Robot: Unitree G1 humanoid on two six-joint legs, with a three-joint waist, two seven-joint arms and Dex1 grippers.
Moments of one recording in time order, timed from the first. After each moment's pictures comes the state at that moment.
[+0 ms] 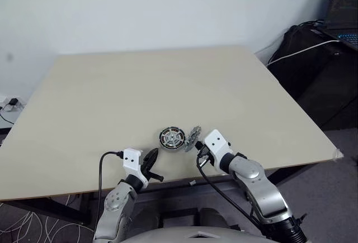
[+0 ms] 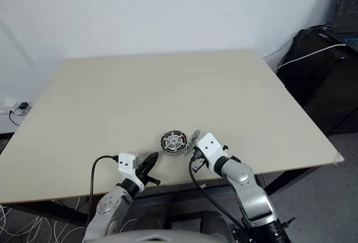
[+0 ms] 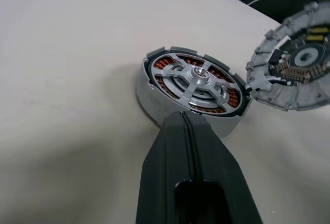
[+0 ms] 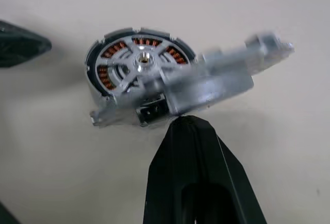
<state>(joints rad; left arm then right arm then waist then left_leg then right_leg) 0.29 0.04 -0.13 0.00 -0.22 -0.01 -0.41 0.05 -0.29 0.26 -0.30 -0.05 0.49 0.49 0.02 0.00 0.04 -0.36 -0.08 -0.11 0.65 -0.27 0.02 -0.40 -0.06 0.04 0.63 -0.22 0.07</state>
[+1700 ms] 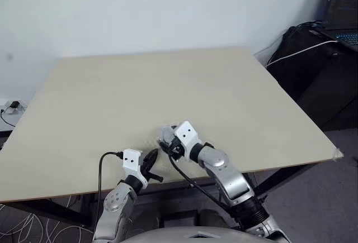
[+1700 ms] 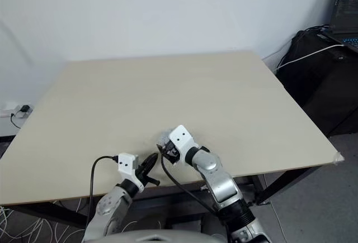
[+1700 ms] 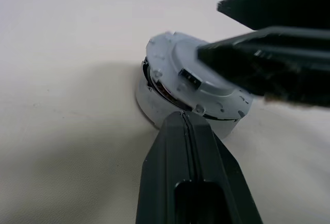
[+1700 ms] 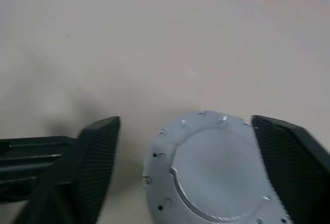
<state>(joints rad) 0.30 0.04 -0.13 0.00 -0.22 -0.01 -0.42 -0.14 -0.08 0.42 -0.05 -0.08 0.38 0.41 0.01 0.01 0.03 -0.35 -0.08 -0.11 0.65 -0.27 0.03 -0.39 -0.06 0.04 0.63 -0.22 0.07</state>
